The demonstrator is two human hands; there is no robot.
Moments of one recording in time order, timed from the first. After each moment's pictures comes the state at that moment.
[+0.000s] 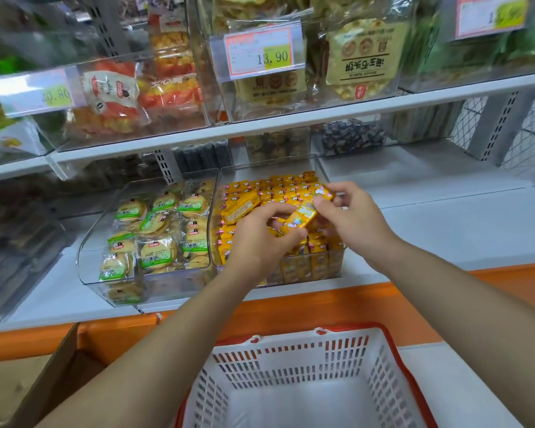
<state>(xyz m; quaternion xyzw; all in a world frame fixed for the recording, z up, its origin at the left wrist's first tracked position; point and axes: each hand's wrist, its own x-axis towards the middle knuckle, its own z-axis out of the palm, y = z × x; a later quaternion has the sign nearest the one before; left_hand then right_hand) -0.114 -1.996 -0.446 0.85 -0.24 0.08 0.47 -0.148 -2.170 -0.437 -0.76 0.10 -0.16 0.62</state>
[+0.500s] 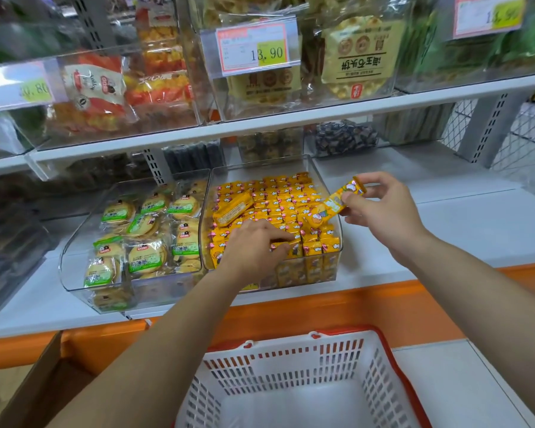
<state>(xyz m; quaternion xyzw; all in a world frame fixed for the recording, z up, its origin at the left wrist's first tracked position) -0.075 -1.994 -0.475 0.94 -0.30 0.03 0.15 -0.151 -2.213 -0.435 -0.70 0.13 -0.23 0.66</state>
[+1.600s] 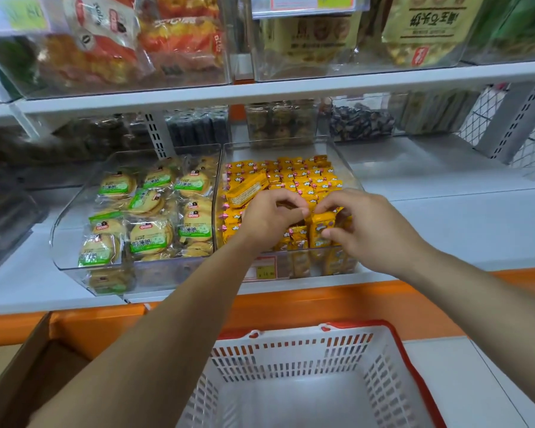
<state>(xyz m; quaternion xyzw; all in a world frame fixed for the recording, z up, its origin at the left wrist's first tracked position) -0.048 -1.996 -0.475 0.83 -0.22 -0.04 0.52 -0.147 -2.165 -0.451 -0.95 -0.09 -0.18 0.25</state>
